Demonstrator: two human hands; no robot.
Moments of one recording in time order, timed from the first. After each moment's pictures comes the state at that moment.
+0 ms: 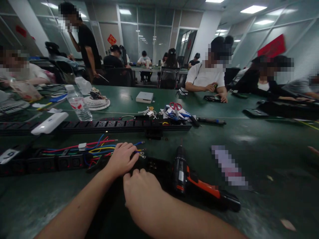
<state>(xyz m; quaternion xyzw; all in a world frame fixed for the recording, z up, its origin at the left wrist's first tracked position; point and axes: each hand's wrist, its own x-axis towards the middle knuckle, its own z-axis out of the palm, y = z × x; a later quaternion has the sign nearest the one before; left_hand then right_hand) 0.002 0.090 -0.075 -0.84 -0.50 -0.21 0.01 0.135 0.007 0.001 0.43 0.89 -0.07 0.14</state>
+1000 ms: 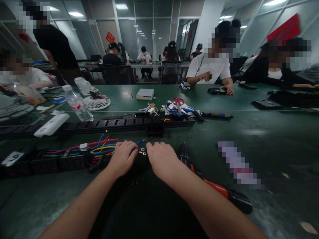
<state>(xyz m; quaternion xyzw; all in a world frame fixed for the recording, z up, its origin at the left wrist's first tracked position) 0.005 0.089 -0.067 -0.82 -0.51 -0.24 -0.06 0.180 0.066 0.004 0.52 0.85 0.02 0.10</state>
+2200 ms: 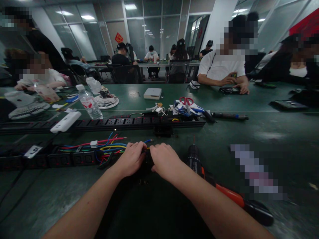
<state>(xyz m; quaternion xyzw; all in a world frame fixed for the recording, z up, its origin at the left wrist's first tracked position) 0.000 0.088 -0.067 -0.85 -0.49 -0.16 -0.11 0.171 0.080 -0.019 0.48 0.88 -0.04 0.06</state>
